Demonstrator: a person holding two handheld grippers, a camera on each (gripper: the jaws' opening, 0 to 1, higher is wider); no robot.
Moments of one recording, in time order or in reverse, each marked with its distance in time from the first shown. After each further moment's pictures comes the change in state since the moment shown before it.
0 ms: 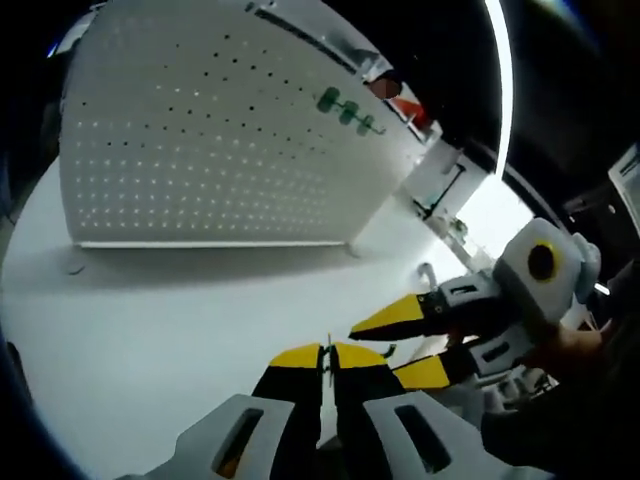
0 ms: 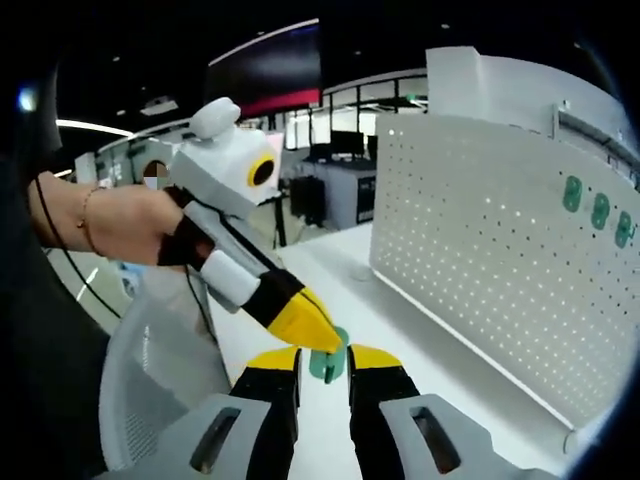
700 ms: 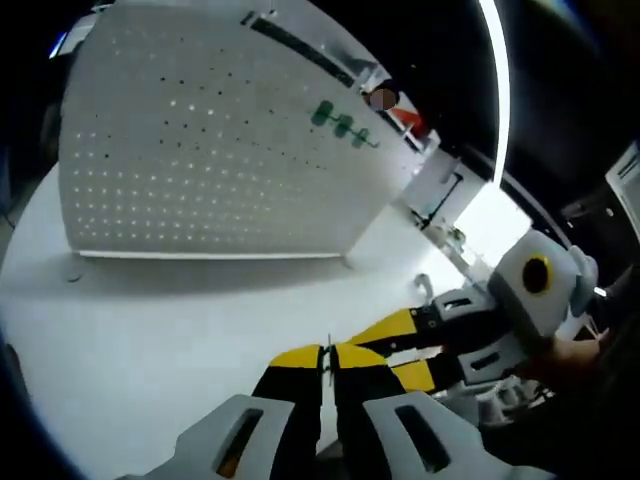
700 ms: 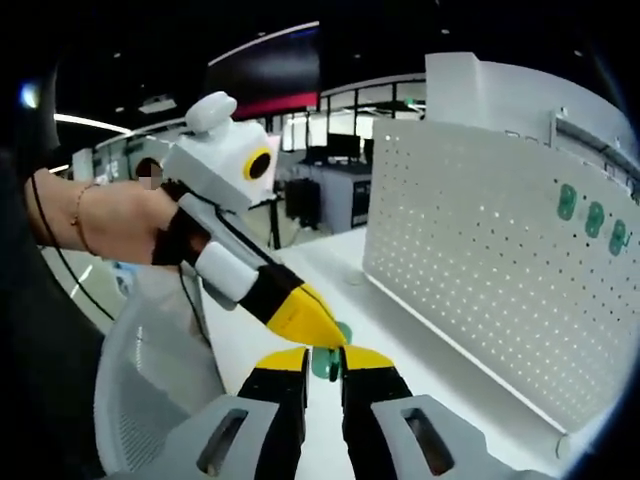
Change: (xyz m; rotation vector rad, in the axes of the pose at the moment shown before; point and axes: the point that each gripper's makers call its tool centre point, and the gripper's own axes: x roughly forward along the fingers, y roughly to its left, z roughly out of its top) left arm -0.001 -0.009 0.011 -0.002 -0.042 -0.005; right arm -0.003 -0.005 0.006 -0.026 -0.015 -0.030
